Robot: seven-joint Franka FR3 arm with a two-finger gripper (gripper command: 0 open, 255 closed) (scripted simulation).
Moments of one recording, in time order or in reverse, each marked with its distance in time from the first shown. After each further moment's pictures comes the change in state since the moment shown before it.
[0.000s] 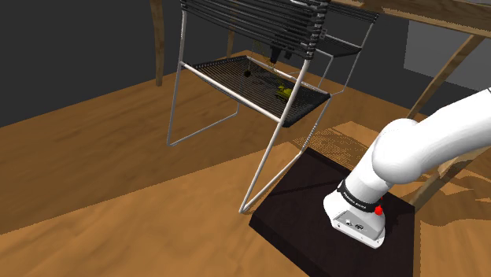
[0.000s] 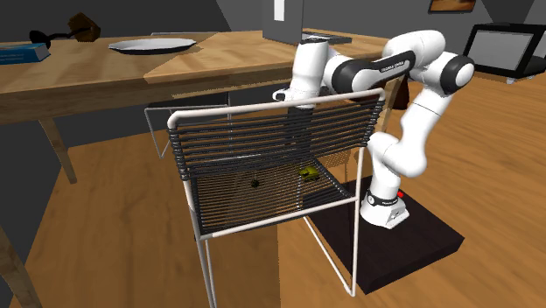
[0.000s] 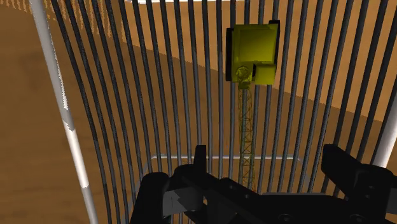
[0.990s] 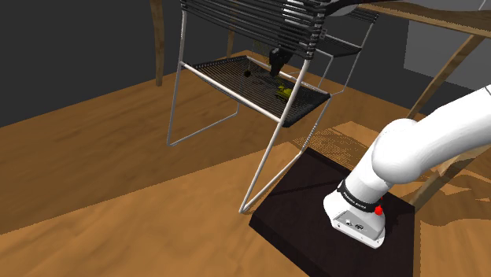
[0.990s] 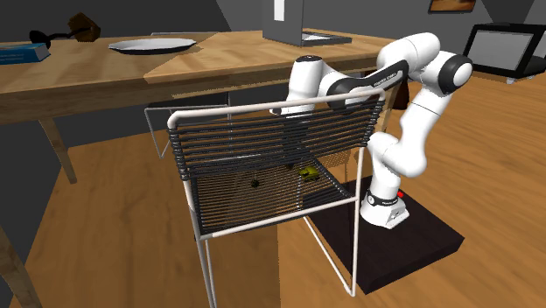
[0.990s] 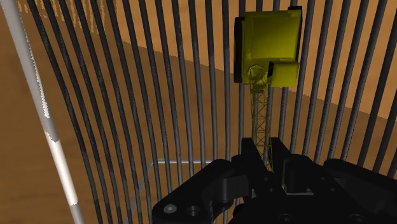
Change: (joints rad) arm -0.006 0.028 -0.003 -0.091 -0.006 0.123 0.007
